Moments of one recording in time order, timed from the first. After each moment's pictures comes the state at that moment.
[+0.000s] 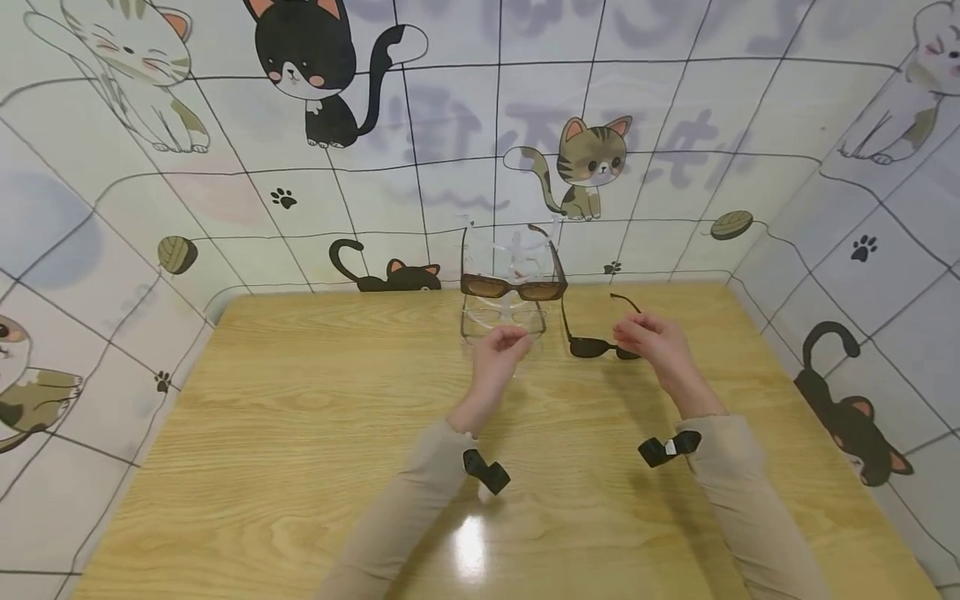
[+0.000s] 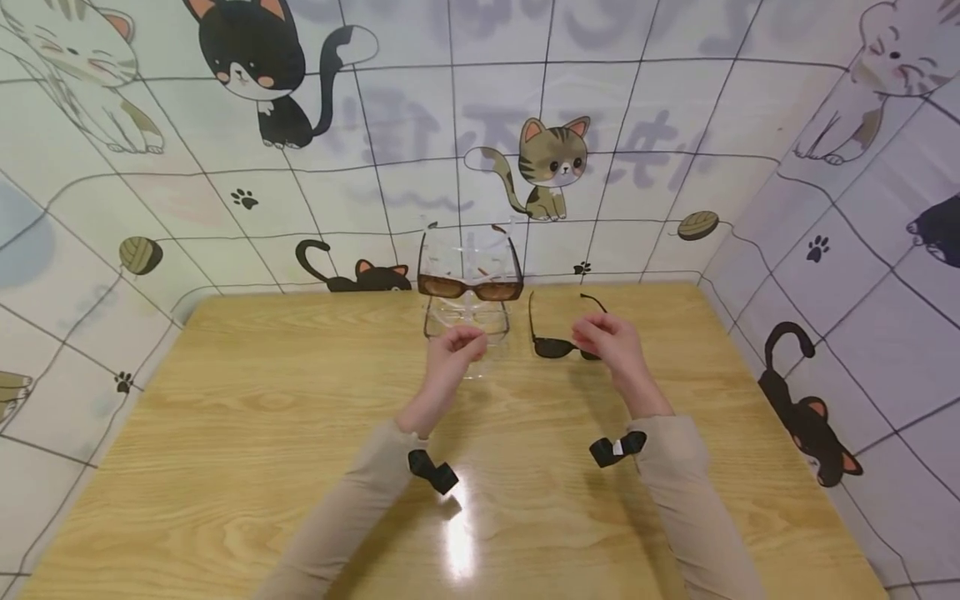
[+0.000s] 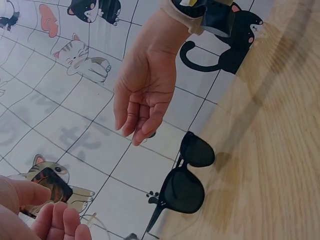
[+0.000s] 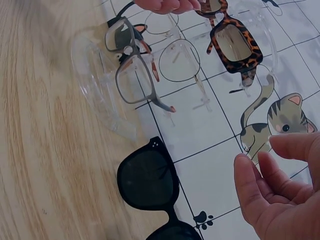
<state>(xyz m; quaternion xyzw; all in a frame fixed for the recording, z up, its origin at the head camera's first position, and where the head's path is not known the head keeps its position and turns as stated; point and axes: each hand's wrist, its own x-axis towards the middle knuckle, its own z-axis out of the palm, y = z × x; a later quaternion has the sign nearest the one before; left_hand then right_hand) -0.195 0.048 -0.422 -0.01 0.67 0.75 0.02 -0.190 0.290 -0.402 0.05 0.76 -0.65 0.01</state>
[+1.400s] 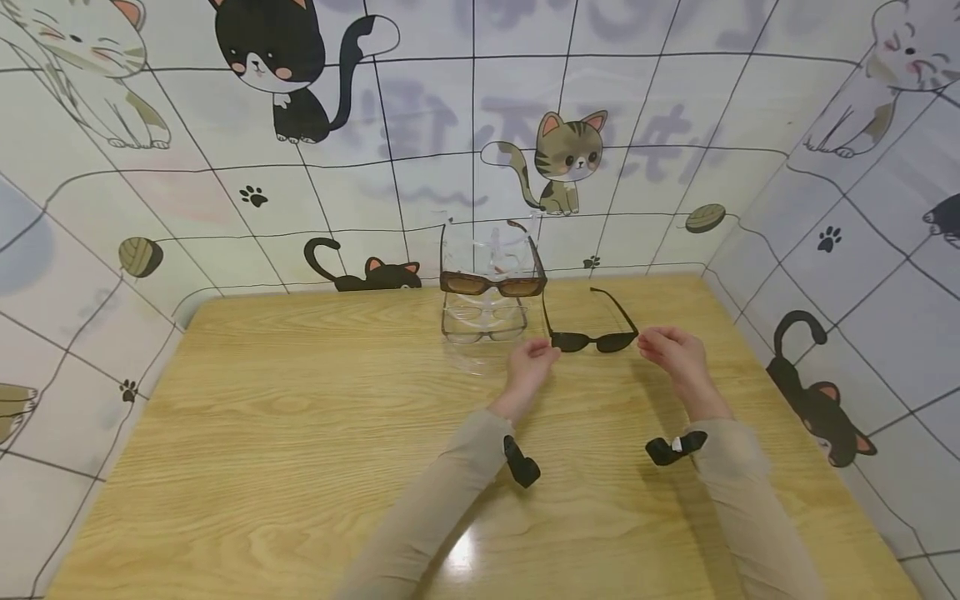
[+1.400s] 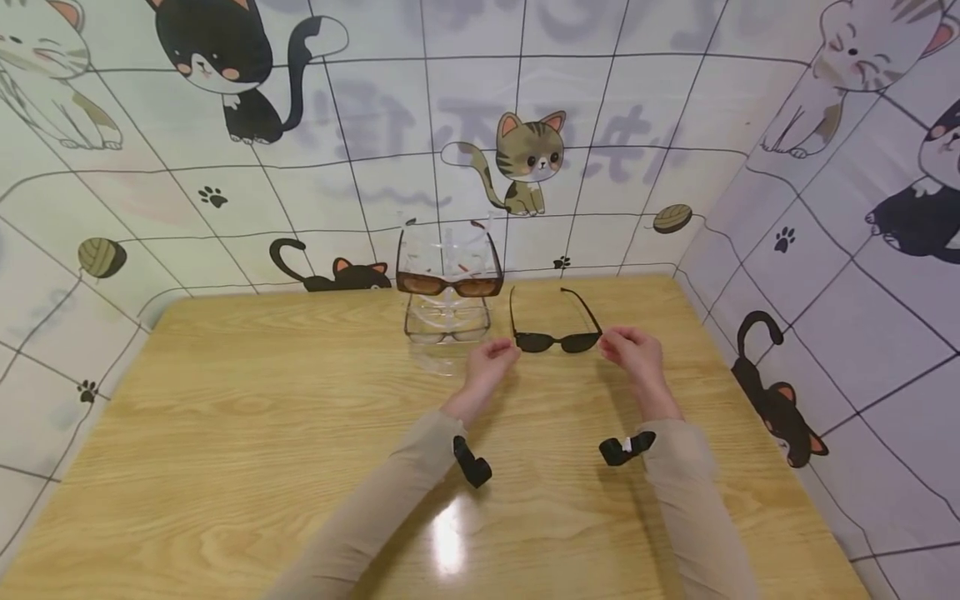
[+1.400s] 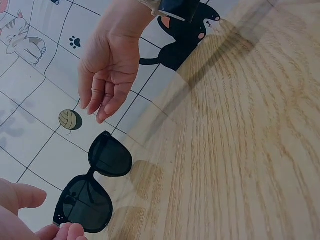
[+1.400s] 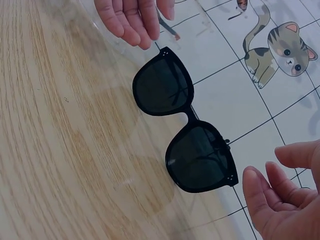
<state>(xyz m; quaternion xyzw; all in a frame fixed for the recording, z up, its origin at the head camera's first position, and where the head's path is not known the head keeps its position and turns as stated) -0.207 0.124 -0.471 -0.07 0.68 0.72 0.11 -0.175 0.348 -0.433 0.14 0.66 -0.74 -0.03</state>
